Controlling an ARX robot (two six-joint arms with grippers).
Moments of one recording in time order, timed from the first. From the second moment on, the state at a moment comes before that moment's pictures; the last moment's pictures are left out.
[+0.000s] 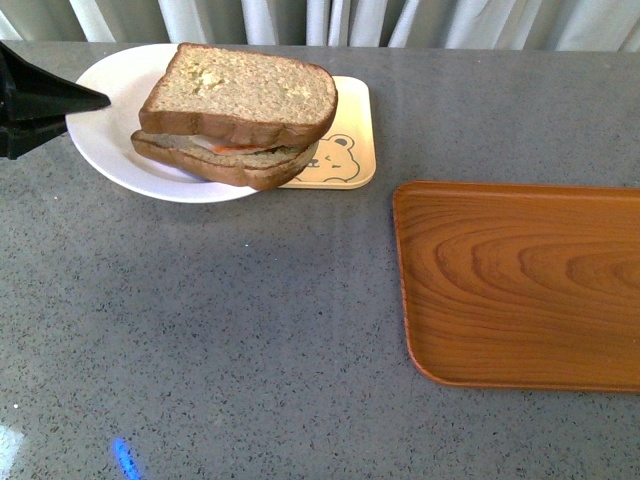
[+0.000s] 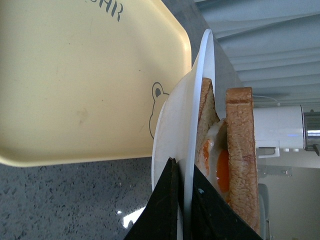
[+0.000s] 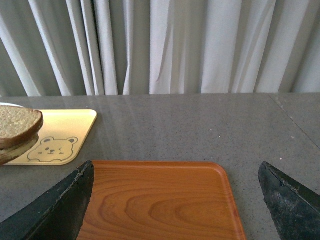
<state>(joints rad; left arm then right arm) 0.14 2.18 1.12 0.48 0.96 -0.67 0.00 0.01 0.02 0.00 0.00 0.00</state>
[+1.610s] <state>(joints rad) 0.12 2.52 1.67 0.15 0.96 -0.55 0.00 0.01 0.02 0.00 0.00 0.00</state>
